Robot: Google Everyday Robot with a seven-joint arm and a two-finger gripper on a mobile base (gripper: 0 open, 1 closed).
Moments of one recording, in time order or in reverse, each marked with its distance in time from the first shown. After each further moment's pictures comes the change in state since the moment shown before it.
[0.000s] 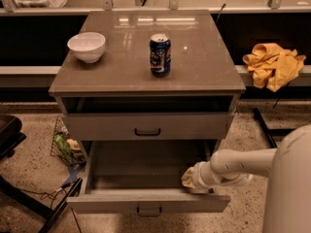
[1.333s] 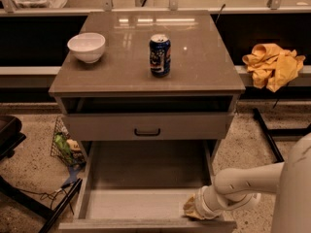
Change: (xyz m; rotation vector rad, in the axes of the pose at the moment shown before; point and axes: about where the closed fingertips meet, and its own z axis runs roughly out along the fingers) arm 0.006 0.114 -0.018 -0.201 0.018 0.087
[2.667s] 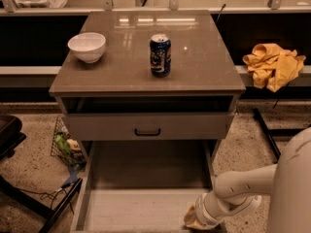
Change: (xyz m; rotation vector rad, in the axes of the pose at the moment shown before) arm 0.003 0.039 -0.001 -0.113 0.013 0.016
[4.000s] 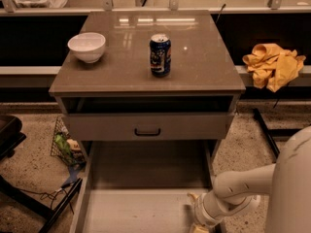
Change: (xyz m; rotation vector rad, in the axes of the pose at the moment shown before) arm -0.001 0.002 0.002 -0.008 -0.001 -0.002
